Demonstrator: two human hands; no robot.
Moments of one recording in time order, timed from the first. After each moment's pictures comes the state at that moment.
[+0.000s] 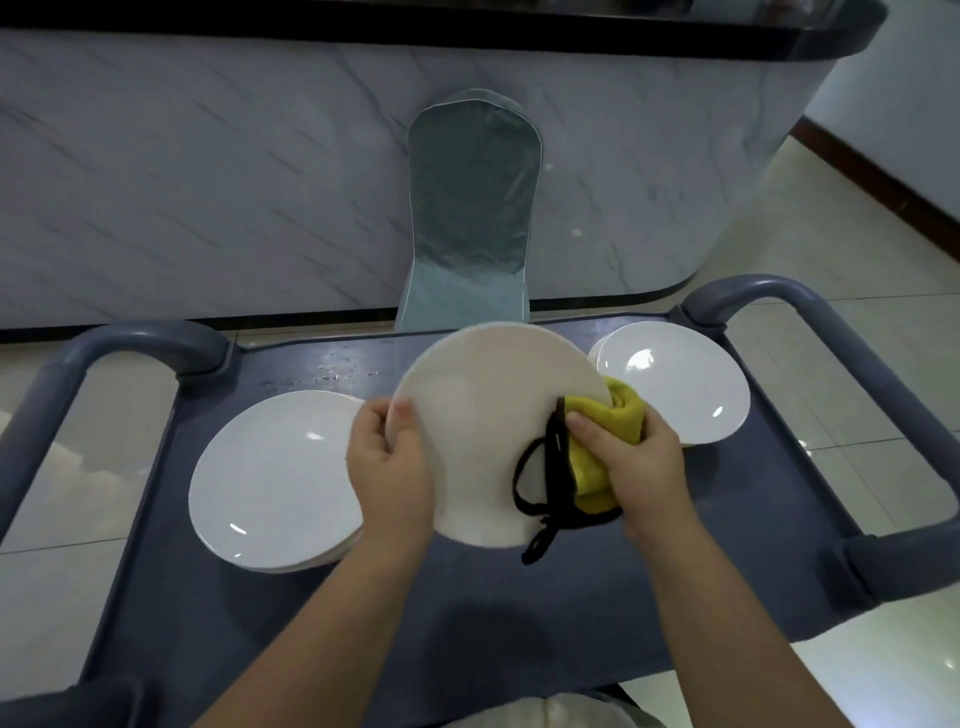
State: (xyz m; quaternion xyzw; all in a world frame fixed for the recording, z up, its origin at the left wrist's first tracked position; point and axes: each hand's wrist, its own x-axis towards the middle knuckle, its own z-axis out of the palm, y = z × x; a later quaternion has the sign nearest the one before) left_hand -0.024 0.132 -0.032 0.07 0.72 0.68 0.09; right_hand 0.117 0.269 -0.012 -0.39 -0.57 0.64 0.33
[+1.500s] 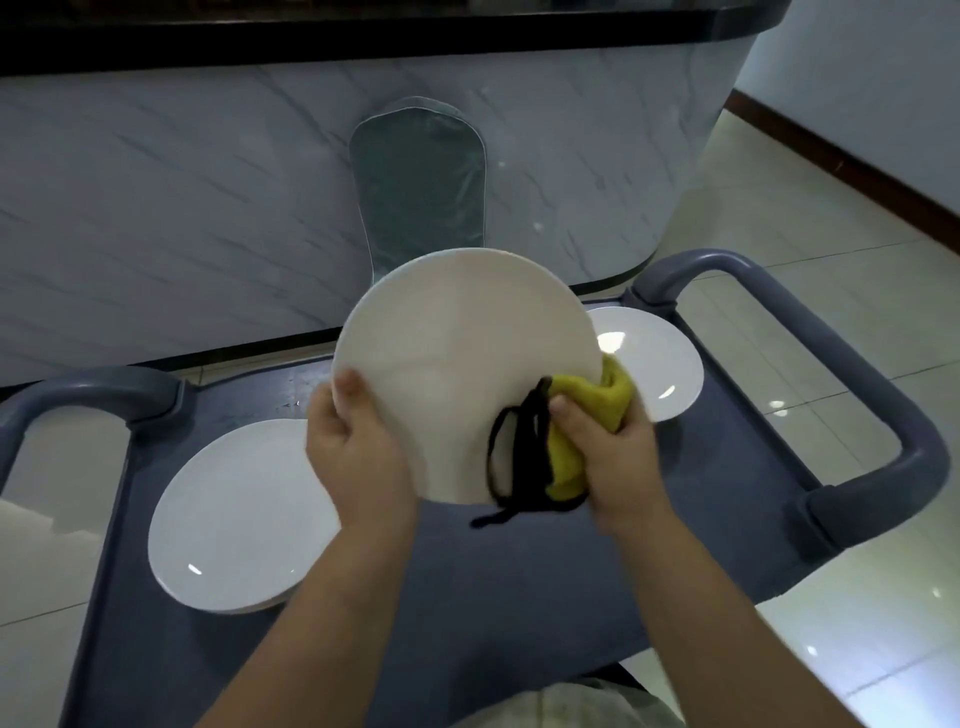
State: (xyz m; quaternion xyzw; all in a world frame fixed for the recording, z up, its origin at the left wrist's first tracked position) left_hand -0.019 0.155 0.003 0.08 0.68 0.73 0.03; right_hand 0.128 0.264 0.002 -0.30 -0.49 0.70 0.43
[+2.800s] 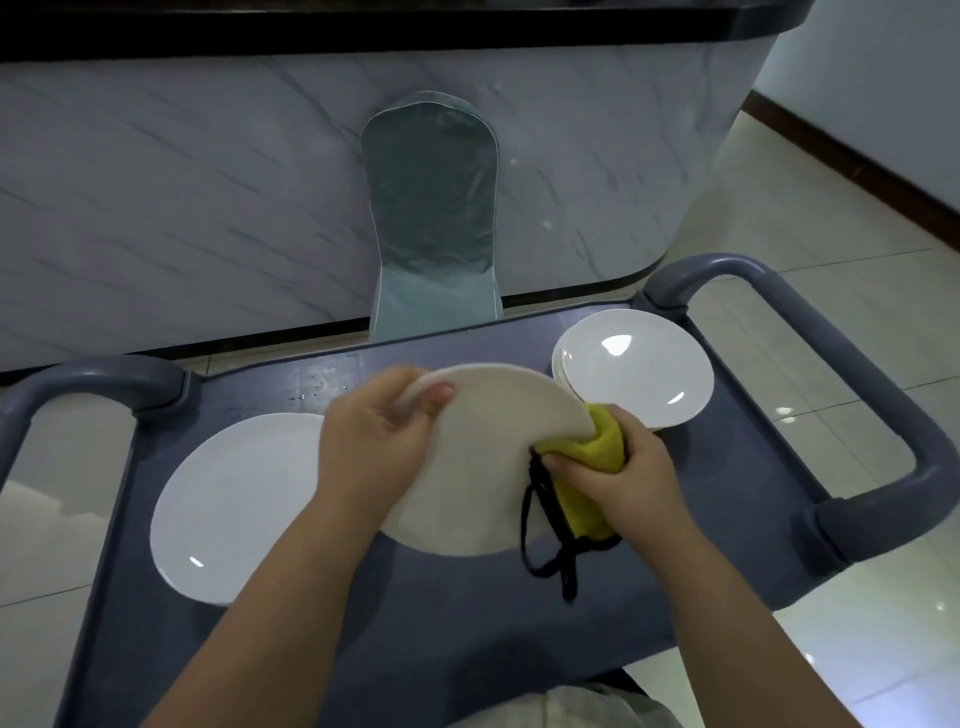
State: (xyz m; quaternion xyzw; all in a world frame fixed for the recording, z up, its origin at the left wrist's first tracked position) left_hand -0.040 0.144 0.016 0.40 0.75 0.53 0.03; right_hand 0.154 0.273 -0.008 -0.36 -0.70 0.55 0.29
